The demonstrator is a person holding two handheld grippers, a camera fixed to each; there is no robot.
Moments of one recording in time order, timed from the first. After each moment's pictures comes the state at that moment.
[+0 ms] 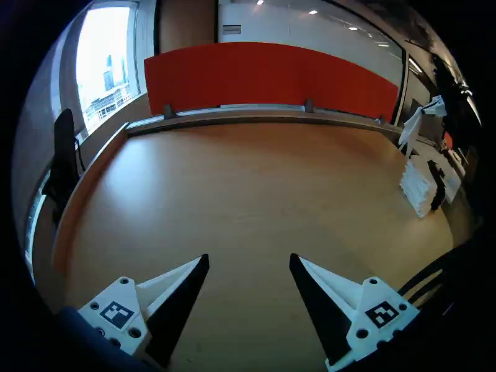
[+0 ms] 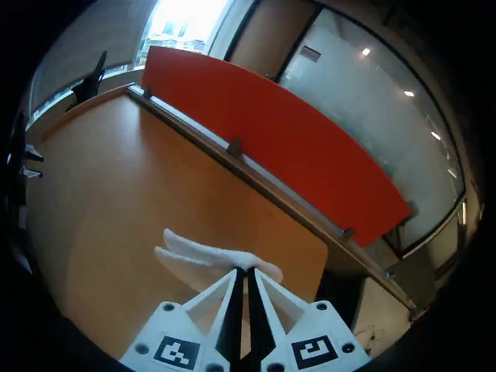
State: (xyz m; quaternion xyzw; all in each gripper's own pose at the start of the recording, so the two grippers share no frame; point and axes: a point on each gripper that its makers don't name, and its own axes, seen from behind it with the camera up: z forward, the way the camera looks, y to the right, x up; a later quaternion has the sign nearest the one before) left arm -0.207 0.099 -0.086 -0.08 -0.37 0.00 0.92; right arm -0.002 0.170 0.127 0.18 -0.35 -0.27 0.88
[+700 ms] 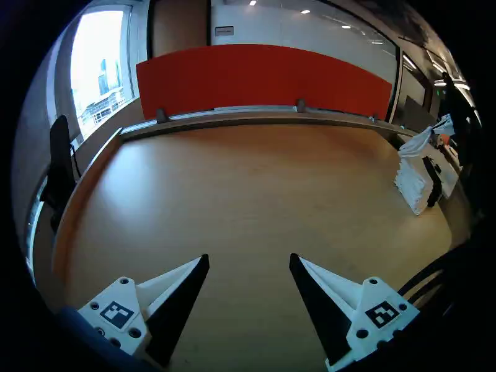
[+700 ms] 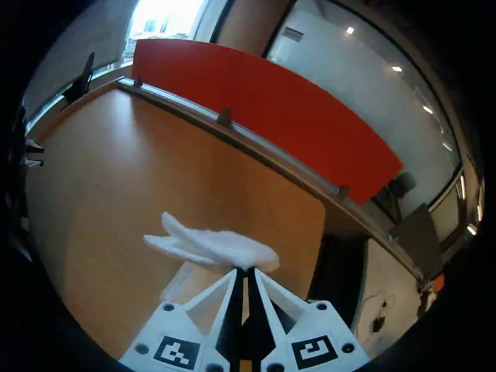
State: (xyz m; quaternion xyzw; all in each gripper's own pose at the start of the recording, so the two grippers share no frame) left arm -0.201 0.109 -0.087 -0.10 -0.37 0.01 0.92; right arm -0.039 0.238 0.042 0.14 -0.40 -0.23 0.88
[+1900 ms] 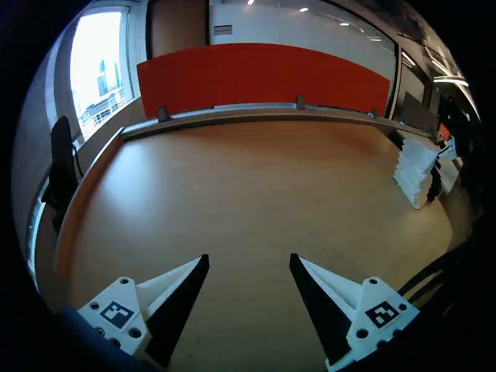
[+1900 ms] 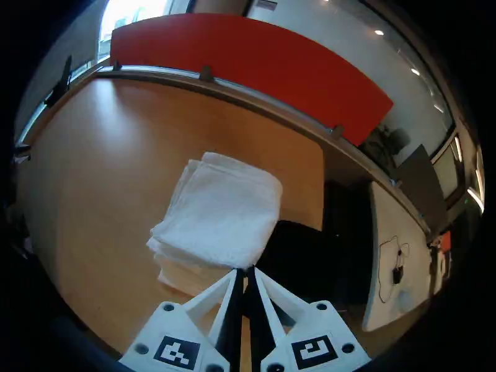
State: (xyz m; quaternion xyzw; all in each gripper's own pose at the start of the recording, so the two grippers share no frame) left arm -0.200 0.099 -0.102 -0.09 -0.37 0.02 0.92; right arm -0.115 0.283 -0.032 0.08 -0.47 -0.18 0.86
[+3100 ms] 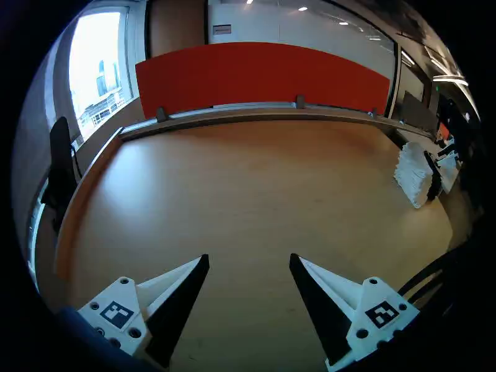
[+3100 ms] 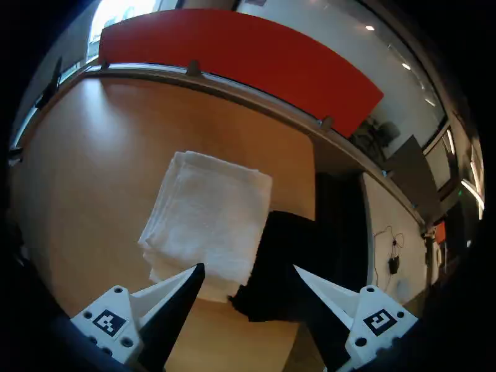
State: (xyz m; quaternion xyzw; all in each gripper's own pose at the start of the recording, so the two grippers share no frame) left arm -0.201 0.099 -0.098 -0.10 -0.37 0.02 0.92; right arm -0.125 0.291 -0.034 0.04 -0.47 -0.19 0.86
